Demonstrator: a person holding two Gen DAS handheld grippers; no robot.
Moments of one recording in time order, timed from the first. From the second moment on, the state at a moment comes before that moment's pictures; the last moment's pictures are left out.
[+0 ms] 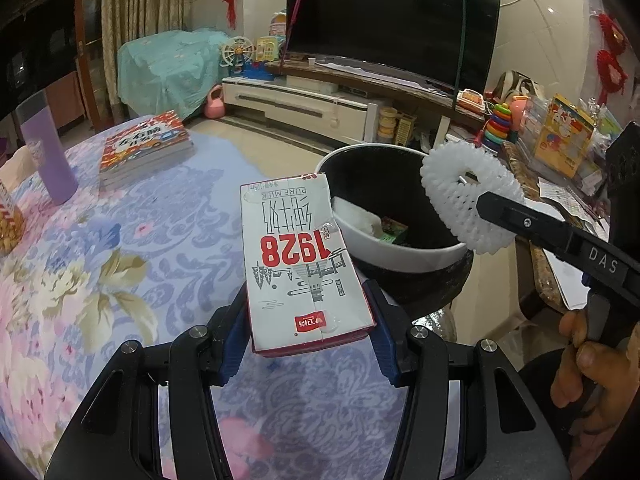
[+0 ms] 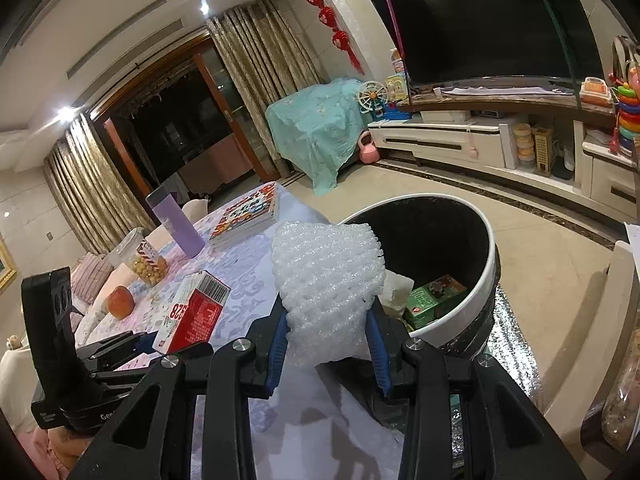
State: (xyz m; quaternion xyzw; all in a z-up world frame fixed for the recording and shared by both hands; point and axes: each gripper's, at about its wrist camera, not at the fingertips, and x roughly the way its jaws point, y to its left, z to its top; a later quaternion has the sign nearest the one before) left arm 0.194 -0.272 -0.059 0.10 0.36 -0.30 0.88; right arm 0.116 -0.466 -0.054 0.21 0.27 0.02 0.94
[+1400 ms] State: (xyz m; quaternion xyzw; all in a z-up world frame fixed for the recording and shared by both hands) left arm 0.220 -0.353 -0.046 0.13 0.37 -0.34 0.86; right arm 0.135 -0.499 -0.045 0.20 0.28 0.00 0.94
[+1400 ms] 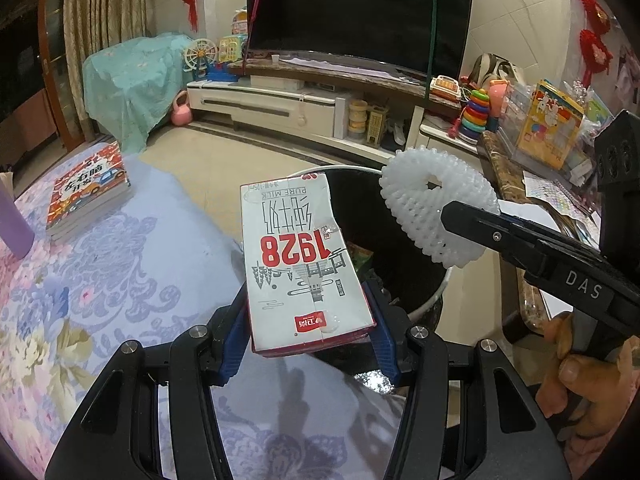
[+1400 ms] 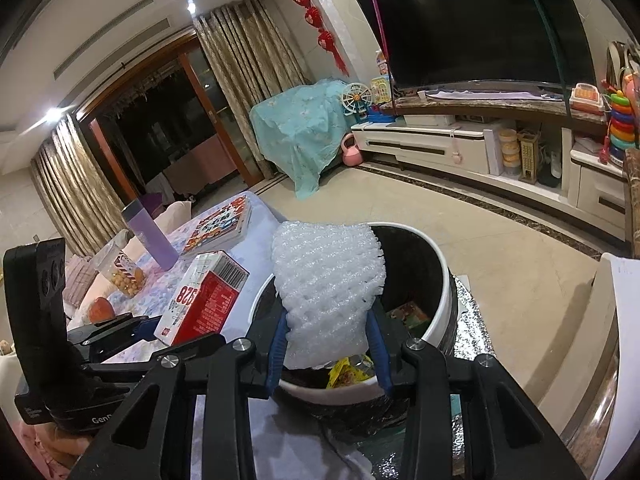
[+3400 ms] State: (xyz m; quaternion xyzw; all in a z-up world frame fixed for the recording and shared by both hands) left arm 0.264 -0.401 -0.070 0.17 0.42 -0.33 0.83; right arm 0.194 -0.530 -0.055 0.20 0.35 0.00 0.91
